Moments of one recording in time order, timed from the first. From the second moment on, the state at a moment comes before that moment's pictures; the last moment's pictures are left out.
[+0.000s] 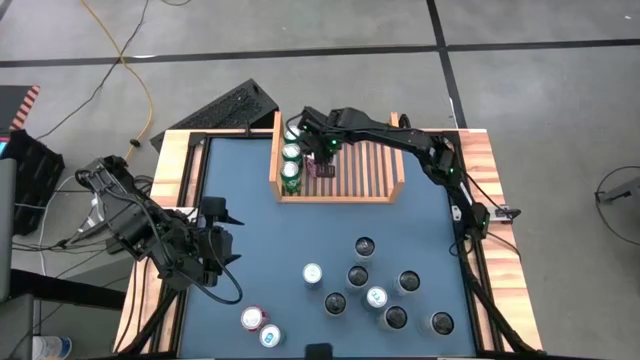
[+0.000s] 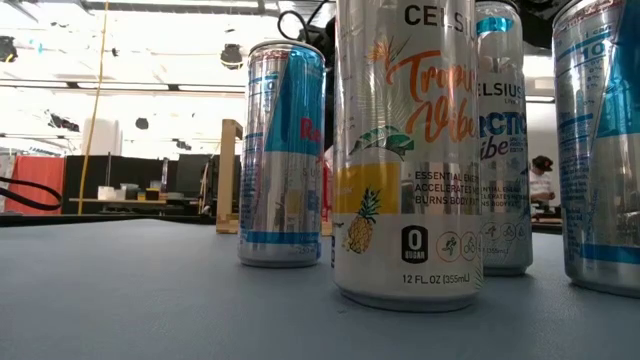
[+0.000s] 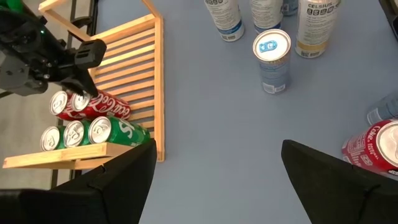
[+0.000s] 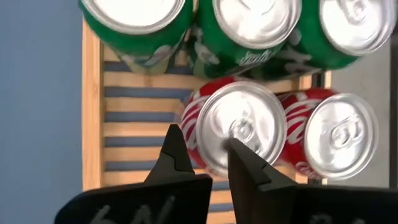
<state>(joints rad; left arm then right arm) -0.72 1.30 1.58 -1.31 -0.63 -0.34 -0.39 2.23 2.18 -1.08 0.05 -0.44</state>
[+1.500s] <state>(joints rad) -0.73 1.31 1.31 -1.23 -0.36 -0.72 0.29 2.02 2.33 -1.50 0.00 0.19</state>
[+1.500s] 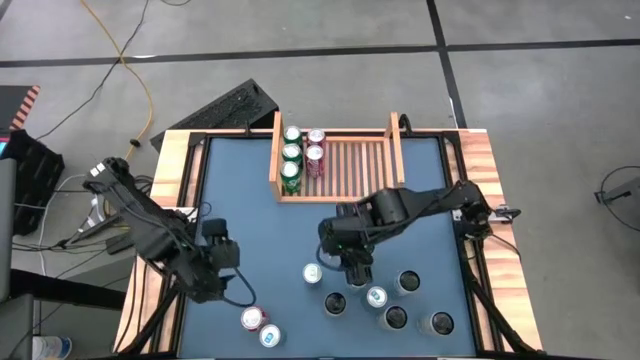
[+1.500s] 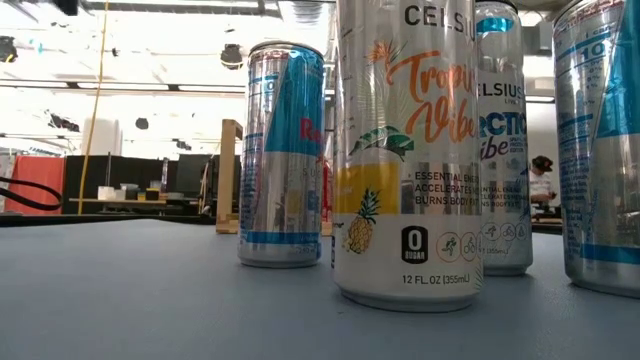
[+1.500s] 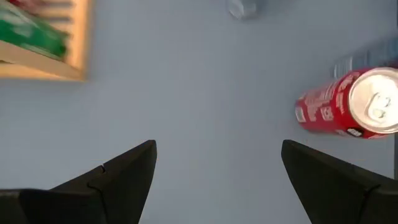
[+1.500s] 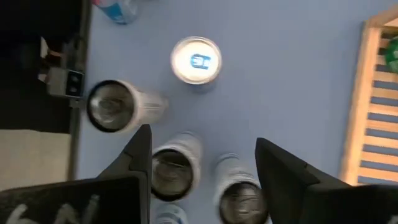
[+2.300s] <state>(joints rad) -0.86 1.35 1.18 -0.61 -0.31 -0.31 0.41 2.02 2.33 -1.42 0.06 0.28</state>
